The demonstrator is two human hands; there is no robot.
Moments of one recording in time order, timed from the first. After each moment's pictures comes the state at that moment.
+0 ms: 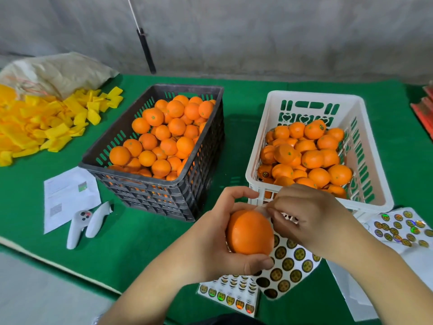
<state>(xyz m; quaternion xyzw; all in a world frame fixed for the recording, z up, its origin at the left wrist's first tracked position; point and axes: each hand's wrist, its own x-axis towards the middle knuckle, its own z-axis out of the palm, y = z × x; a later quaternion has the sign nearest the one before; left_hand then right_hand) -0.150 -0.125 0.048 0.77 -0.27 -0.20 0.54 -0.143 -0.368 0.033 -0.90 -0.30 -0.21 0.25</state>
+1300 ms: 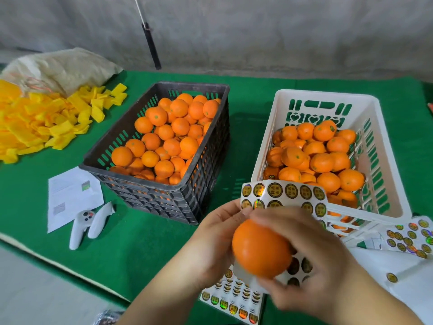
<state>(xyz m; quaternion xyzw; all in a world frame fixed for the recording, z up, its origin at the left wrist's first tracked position) -0.127 -0.151 0.019 0.50 0.03 -0.29 0.82 -0.179 -0.345 0.034 -0.85 -0.28 -0.15 0.41</state>
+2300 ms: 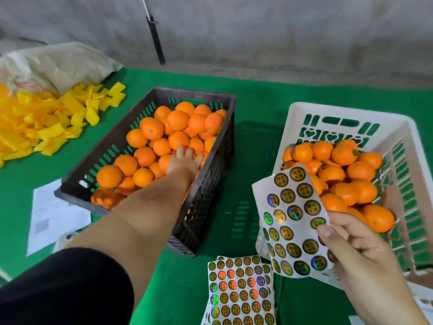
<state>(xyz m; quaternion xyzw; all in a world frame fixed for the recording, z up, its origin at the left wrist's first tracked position) 0.203 -0.080 -0.083 0.97 -0.05 -0.17 -0.16 -0.072 -0.391 -0.017 -0.65 0.12 -0.04 0.75</state>
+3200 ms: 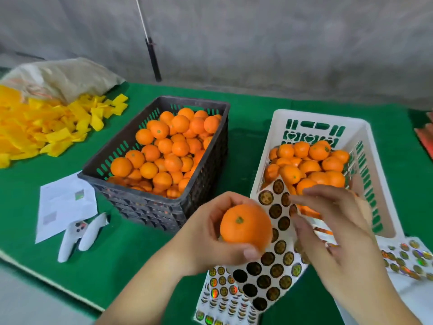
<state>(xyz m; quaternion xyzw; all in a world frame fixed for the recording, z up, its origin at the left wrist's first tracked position) -0.107 -0.118 0.056 0.68 -0.21 -0.19 0.67 -0.155 -0.357 0.046 -0.89 -0.11 -0.30 0.33</state>
